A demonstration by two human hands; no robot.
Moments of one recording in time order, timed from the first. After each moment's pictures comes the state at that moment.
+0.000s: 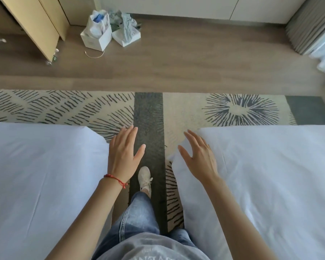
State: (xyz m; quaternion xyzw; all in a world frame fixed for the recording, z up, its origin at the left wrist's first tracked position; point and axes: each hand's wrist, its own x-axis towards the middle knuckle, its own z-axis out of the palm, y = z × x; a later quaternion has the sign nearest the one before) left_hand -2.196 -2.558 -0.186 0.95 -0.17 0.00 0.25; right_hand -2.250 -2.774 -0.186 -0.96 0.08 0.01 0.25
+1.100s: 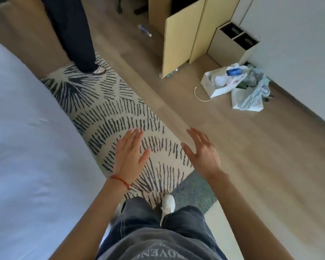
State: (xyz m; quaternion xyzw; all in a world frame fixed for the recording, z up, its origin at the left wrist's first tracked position) left_hand -1.706 -2.373 -0.172 0.94 0.26 0.04 0.23; right_hand -1.566 -2.546 -0.160 -0.90 -0.34 0.12 0.23
